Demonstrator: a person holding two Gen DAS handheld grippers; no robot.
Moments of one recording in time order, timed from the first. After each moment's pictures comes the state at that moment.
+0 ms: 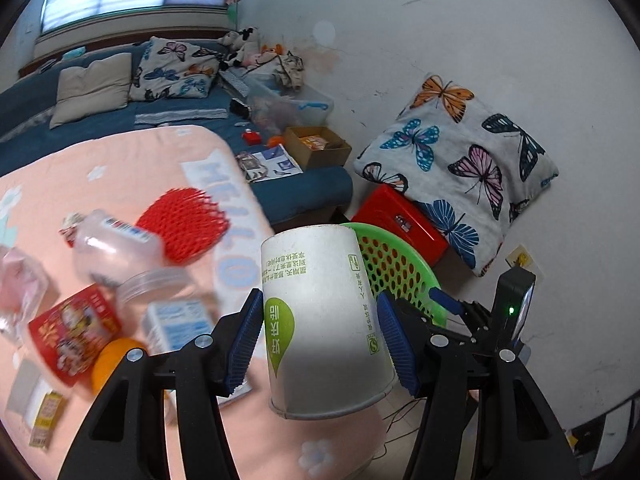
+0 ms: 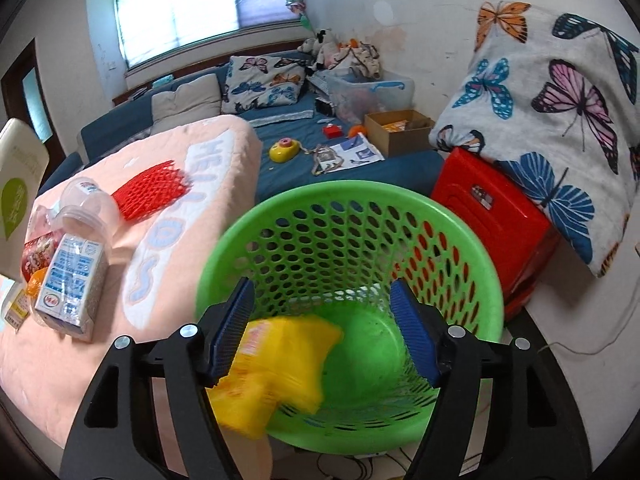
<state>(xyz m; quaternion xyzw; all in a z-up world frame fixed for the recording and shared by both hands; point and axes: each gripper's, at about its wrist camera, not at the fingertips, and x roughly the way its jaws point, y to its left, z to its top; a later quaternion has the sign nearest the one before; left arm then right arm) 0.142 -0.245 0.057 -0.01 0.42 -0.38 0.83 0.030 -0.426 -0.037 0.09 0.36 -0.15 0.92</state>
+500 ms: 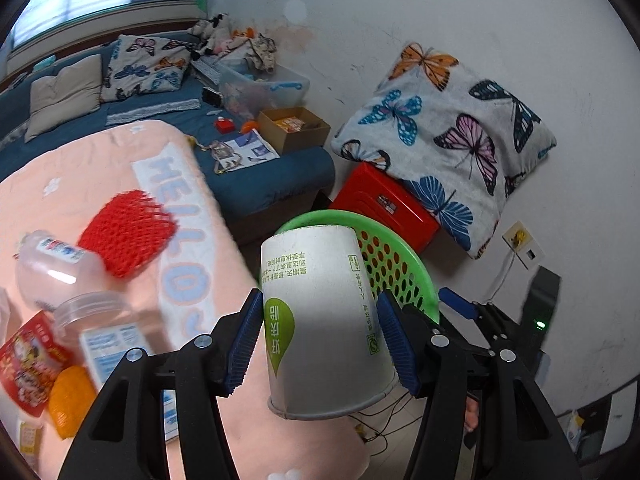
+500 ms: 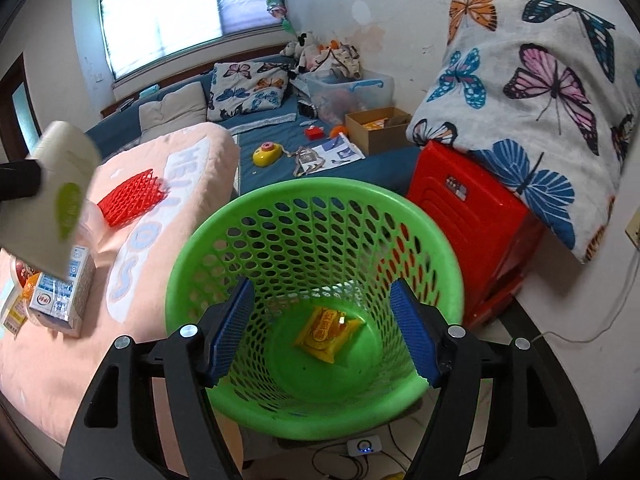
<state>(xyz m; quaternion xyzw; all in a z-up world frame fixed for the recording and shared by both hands) 0.145 -0.320 0.033 0.03 0.43 -0.41 0.80 0.000 -0.452 -0.034 0.11 0.35 -0.16 0.92</state>
